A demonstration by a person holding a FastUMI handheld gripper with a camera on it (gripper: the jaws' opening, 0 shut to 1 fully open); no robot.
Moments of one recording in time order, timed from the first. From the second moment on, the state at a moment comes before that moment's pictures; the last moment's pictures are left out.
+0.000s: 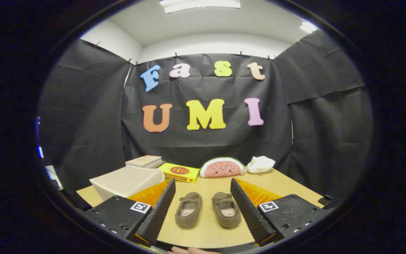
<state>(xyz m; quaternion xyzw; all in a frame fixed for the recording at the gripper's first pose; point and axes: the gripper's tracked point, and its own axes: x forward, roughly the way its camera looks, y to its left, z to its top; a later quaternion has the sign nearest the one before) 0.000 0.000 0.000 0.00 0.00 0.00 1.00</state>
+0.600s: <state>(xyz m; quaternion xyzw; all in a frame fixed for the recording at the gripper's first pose) 0.012 -0.013 -0.008 0.02 0.01 0.00 1.00</state>
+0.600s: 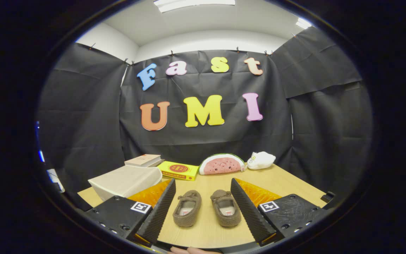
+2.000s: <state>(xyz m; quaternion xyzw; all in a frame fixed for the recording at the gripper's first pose) 0.146 0.115 -0.038 0.11 0.16 0.17 0.97</state>
